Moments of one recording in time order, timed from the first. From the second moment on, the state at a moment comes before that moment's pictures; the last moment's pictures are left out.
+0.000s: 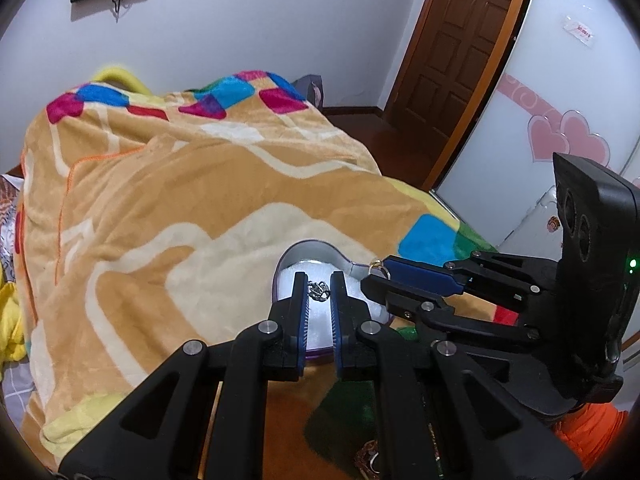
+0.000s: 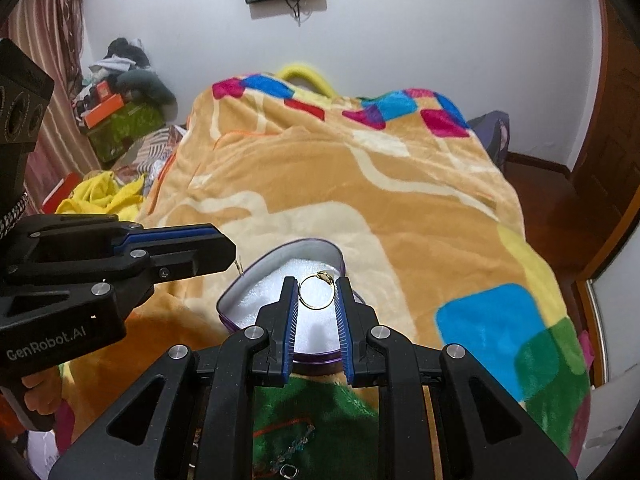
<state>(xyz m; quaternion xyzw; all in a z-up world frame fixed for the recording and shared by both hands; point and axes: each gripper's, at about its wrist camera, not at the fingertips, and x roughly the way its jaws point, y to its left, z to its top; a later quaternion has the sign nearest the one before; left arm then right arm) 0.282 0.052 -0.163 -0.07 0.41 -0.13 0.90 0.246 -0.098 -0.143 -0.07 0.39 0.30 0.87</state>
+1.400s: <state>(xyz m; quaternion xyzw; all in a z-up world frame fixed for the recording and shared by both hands) 0.231 0.054 -0.137 -0.04 0.41 -0.11 0.90 0.213 -0.126 -0.105 -0.08 0.38 0.28 0.88</state>
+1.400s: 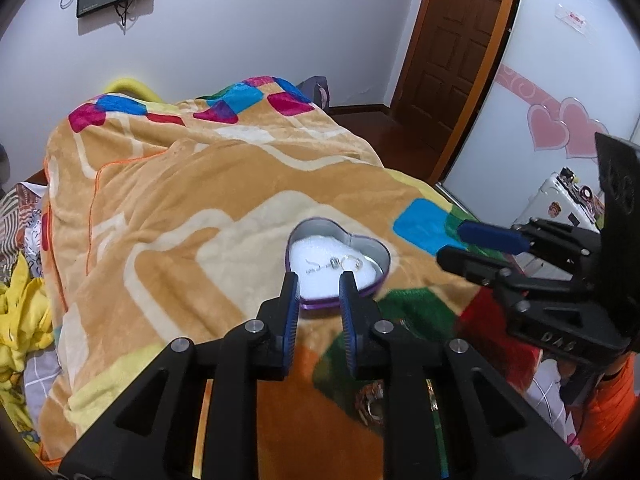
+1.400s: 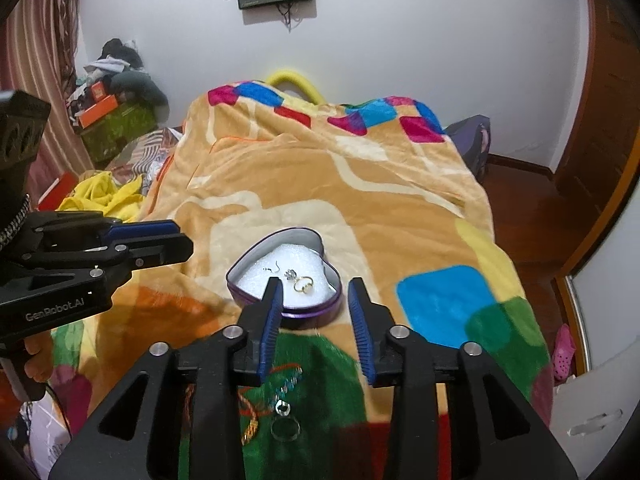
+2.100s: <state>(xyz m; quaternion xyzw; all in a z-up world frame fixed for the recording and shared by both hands) 0.175 0.024 -0.182 -0.04 0.47 -0.15 0.87 0.170 -0.154 -0.145 -0.07 0.43 0.25 0.86</state>
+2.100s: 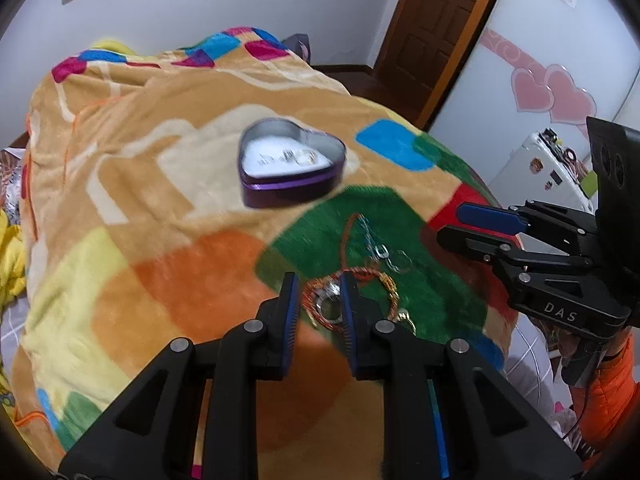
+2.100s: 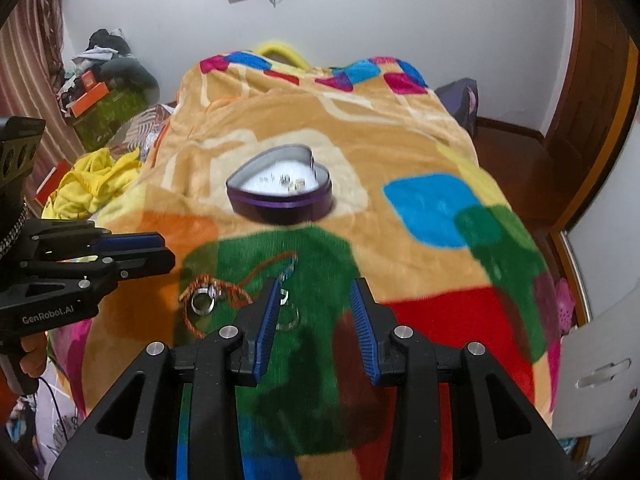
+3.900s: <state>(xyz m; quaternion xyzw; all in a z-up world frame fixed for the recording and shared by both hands) 0.182 0.010 -0.168 0.00 0.43 -0.14 0.89 0.164 -0.150 -0.143 -0.07 0.40 0.28 0.87</state>
